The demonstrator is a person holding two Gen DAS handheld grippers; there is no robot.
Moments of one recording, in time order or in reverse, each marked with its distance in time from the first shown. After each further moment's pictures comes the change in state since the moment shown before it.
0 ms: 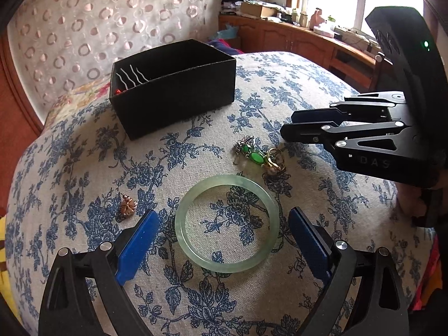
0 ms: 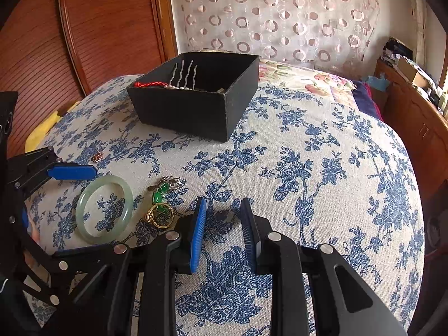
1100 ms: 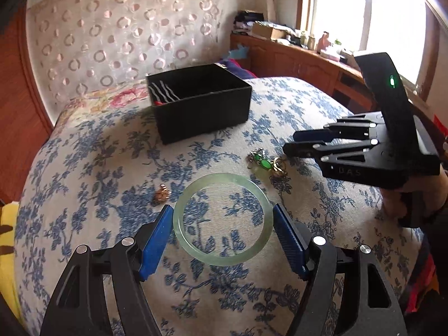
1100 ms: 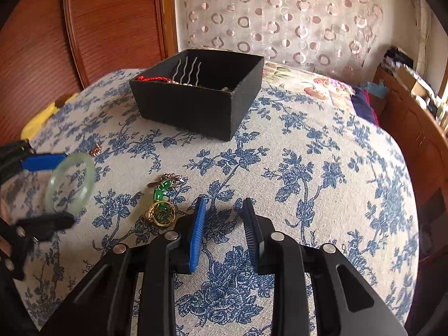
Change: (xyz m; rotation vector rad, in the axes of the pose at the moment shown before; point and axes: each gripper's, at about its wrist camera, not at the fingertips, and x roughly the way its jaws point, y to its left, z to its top) left arm -0.047 0.020 -0.019 -0.081 -0.112 0.010; right arm 0.002 0.010 0.001 -0.054 0.006 -0.022
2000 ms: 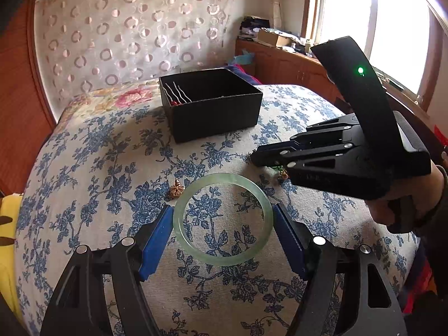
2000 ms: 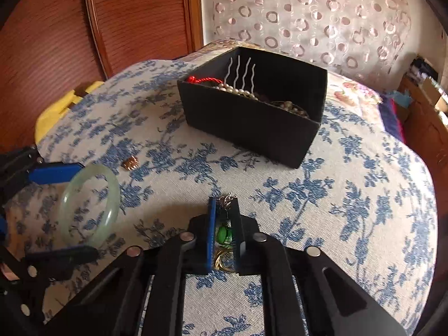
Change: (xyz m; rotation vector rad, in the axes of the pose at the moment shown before) left arm -0.010 0.009 -0.005 -0.030 -0.022 0.001; right arm 0.019 0.041 0.034 -0.048 0.040 0.118
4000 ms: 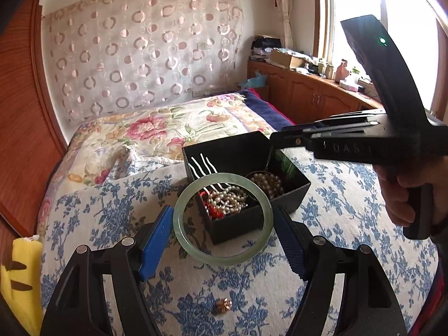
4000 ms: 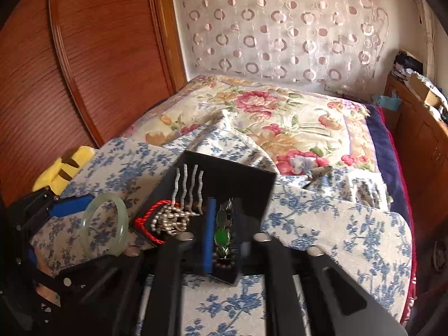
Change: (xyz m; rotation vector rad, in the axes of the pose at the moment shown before) left arm 0.034 0.041 0.103 0.011 -0.097 0.062; right arm -0.025 -0.065 0.108 0.099 -0.135 -0.087
